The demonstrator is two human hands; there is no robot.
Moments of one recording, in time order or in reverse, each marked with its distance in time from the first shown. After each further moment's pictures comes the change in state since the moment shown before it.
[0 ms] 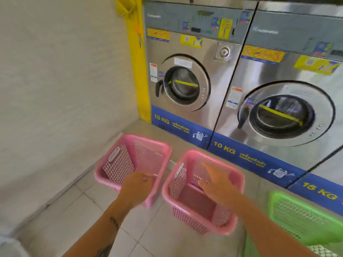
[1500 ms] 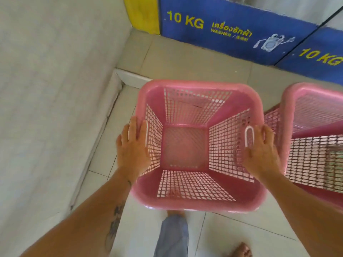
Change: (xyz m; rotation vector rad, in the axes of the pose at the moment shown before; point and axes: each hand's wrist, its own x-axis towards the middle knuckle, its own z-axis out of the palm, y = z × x) left_hand 0.487 -0.379 -0.039 0.818 -0.205 0.285; right_hand 0.369 -0.007 0.360 -0.264 0.101 0.612
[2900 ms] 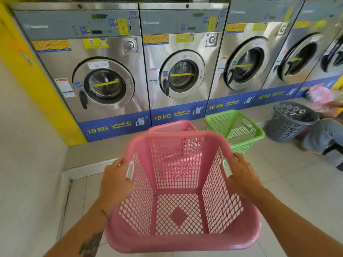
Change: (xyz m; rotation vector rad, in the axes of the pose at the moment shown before) left_hand -0.416 0.151 -0.263 -0.195 0.225 0.586; right_hand -0.588 0.185 -0.231 0.178 0.400 0.311
